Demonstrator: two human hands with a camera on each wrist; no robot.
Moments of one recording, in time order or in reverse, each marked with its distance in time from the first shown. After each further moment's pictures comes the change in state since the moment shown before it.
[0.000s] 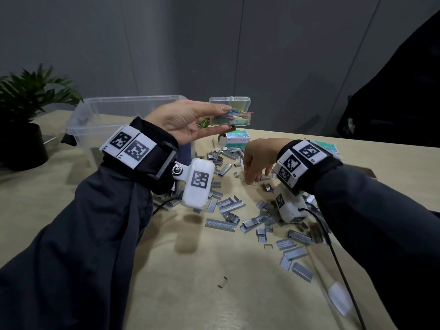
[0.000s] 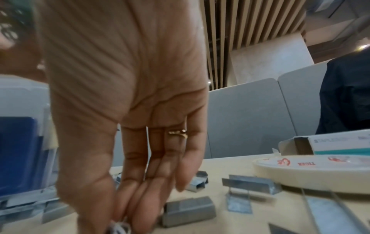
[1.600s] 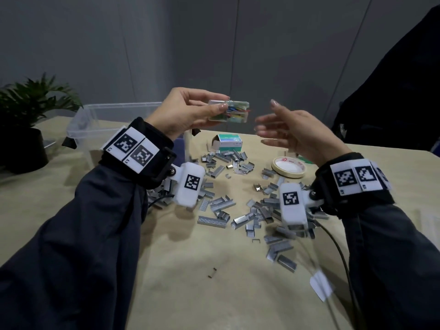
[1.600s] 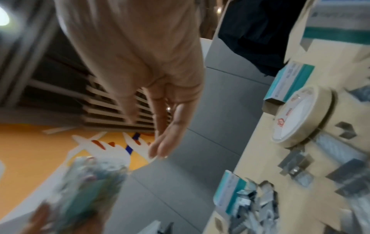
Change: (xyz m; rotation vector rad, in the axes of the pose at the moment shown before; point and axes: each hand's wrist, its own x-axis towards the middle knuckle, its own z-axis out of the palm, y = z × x) left_hand -0.017 0.005 0.015 0.337 -0.026 0.326; right_hand -0.080 0.041 -0.012 1.333 0.483 -0.236
